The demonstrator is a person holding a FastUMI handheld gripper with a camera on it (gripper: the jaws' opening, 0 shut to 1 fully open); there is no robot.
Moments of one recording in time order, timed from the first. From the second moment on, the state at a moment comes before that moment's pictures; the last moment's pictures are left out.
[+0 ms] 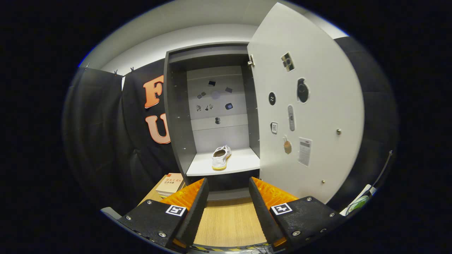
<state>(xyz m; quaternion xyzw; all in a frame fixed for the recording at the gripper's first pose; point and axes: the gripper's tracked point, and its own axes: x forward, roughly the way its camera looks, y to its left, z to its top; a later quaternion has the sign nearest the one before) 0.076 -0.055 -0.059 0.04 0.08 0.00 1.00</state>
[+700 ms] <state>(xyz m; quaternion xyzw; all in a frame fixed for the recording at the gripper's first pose) -0.016 -0.221 -0.048 0.07 0.06 -0.16 0.98</state>
